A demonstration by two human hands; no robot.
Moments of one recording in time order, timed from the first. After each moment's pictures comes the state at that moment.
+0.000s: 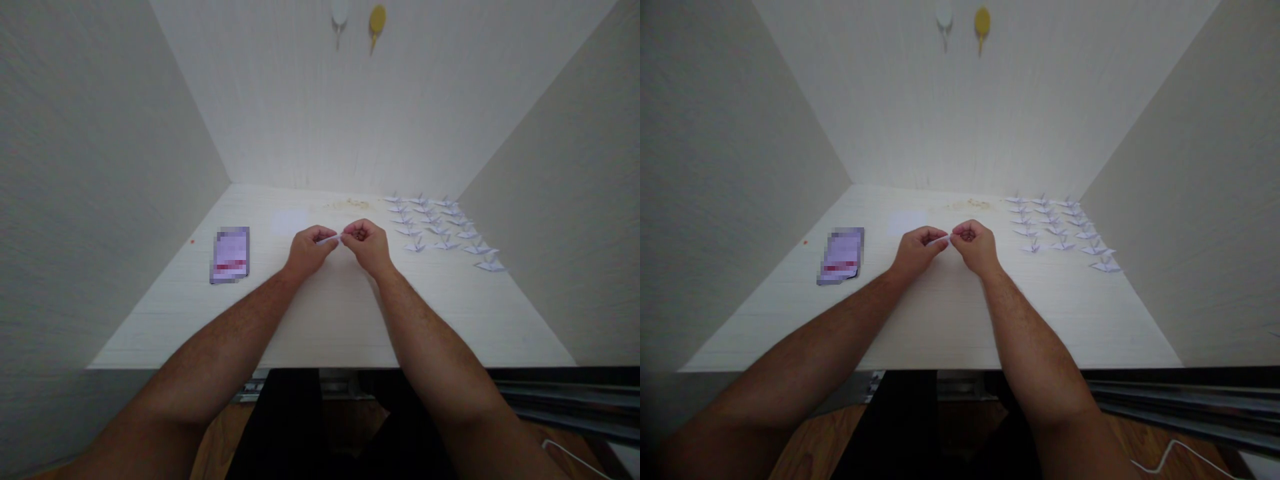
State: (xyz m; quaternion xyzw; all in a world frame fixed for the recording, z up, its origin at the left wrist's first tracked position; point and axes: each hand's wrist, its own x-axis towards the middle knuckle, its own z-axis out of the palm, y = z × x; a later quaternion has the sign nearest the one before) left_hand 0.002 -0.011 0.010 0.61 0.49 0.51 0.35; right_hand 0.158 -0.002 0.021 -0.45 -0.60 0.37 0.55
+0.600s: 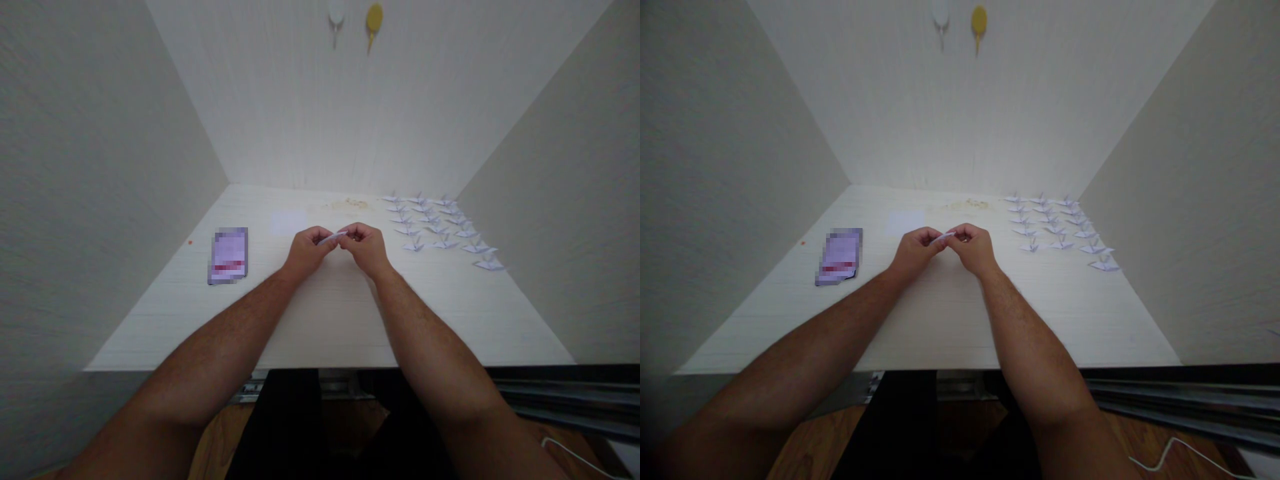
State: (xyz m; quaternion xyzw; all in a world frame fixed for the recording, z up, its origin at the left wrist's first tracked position) left_hand 0.002 -0.011 0.012 0.60 0.46 0.52 0.40; right_hand 0.157 -0.007 0.027 -0.46 -0.60 0.40 0.52
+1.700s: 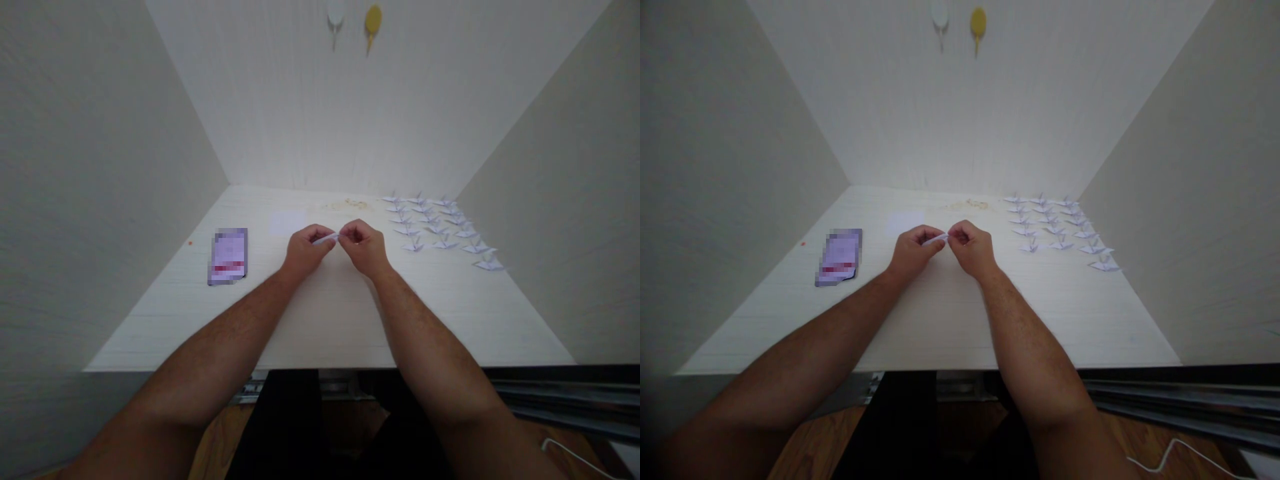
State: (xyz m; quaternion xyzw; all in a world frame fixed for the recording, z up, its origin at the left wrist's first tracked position) left_hand 0.001 -0.012 0.014 0.60 0.47 0.54 0.35; right_hand 0.161 -0.004 0.018 -0.43 -0.68 0.25 0.54
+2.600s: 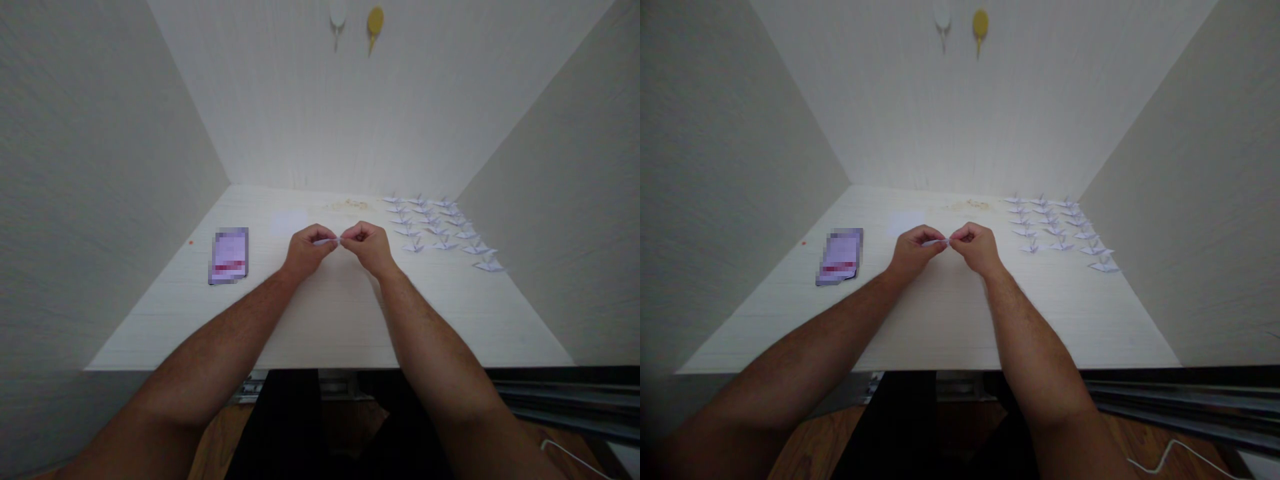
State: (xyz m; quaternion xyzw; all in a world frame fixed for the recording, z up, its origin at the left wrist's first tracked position) left_hand 0.003 -0.013 0.014 0.60 0.44 0.56 0.37; right_hand 0.165 -0.003 0.025 -0.45 -0.60 0.41 0.53
